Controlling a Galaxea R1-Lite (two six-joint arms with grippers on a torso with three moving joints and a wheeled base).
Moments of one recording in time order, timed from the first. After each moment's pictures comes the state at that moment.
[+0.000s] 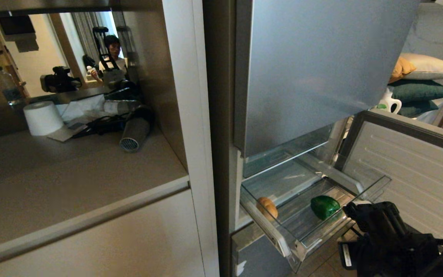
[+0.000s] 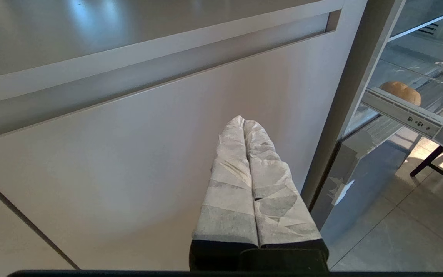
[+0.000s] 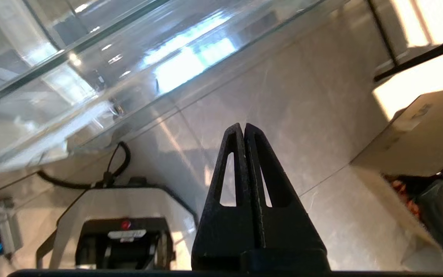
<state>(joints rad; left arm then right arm) 0.00 0.00 0.00 -0.02 0.00 0.00 0.40 1.80 -0.37 -0.55 -0.36 0.29</state>
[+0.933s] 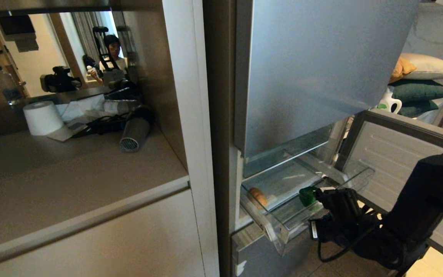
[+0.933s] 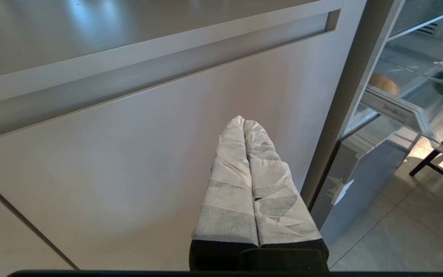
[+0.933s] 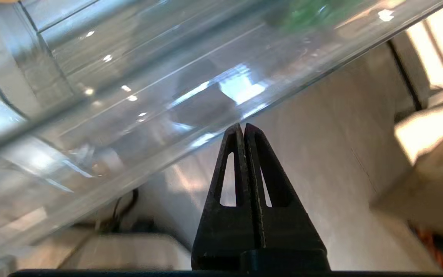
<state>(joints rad) 0.00 0.00 0.00 -0.02 0.00 0.00 0.33 2.16 -0.60 -0.82 -0.31 0.18</state>
